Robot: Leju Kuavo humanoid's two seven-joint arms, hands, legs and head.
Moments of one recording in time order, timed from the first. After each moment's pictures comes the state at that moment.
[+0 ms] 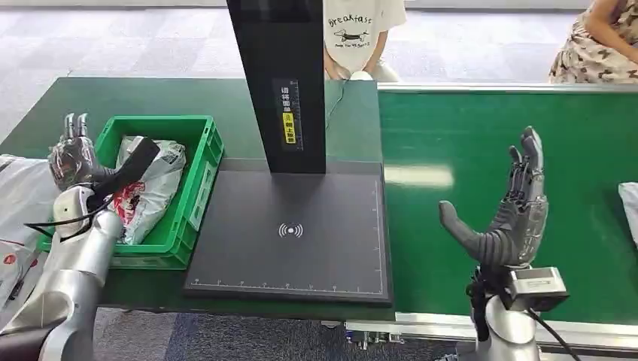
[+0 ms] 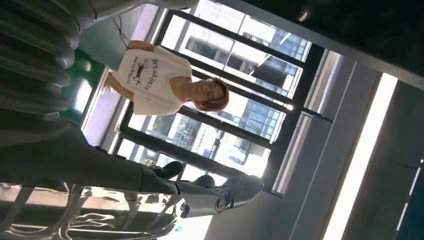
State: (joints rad) left arm -0.65 0.20 0.18 -0.77 -1.28 0.62 0.03; right arm -0.16 0.10 0.06 -1.67 0.24 -0.10 -0.69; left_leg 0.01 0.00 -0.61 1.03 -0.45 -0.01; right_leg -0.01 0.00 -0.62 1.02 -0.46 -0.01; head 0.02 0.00
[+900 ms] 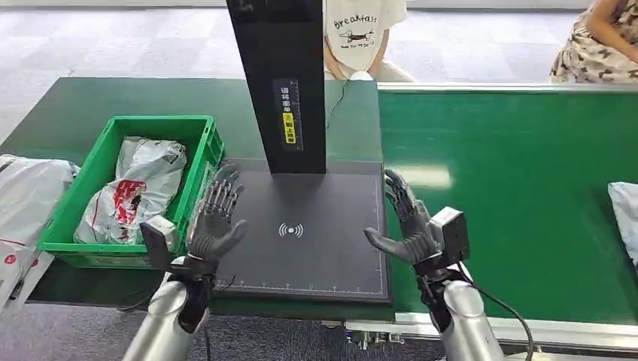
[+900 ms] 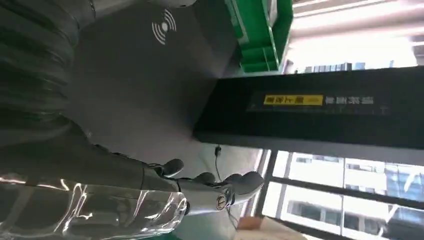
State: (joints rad) left arm -0.18 -0.08 -0.18 -1.30 0.05 -0.08 -0.43; right arm -0.28 0.08 0.21 -1.20 -0.03 0.31 -0.40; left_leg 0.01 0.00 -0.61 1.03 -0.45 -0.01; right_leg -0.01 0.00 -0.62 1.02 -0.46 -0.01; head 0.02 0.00
